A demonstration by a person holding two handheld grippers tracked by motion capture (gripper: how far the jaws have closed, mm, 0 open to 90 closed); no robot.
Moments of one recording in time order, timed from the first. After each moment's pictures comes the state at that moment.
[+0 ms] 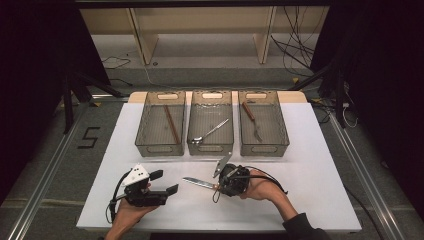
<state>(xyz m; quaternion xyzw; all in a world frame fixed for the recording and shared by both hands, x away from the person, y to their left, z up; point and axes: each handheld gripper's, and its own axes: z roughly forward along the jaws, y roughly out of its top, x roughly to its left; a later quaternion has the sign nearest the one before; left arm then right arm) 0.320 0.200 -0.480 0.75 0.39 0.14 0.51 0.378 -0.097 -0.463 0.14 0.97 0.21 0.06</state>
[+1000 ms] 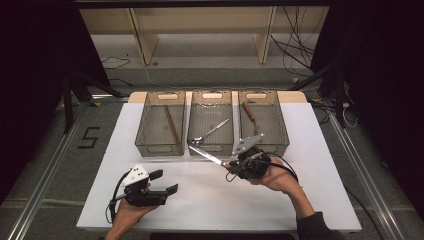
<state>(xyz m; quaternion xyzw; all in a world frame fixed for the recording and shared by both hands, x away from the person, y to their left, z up) 0.320 0.200 -0.480 0.75 0.39 0.14 0.52 0.386 -0.144 -0.404 0.21 0.92 0.33 0.10</state>
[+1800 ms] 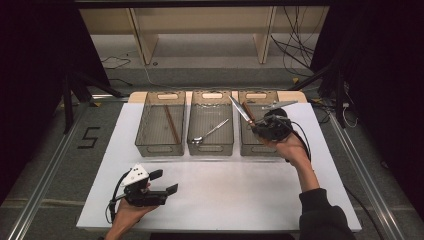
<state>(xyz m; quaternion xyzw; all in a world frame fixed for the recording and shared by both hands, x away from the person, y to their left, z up) 0.320 0.201 -0.480 0.75 0.39 0.14 0.52 0.466 -0.204 -0.375 0.42 0.81 0.36 0.18</state>
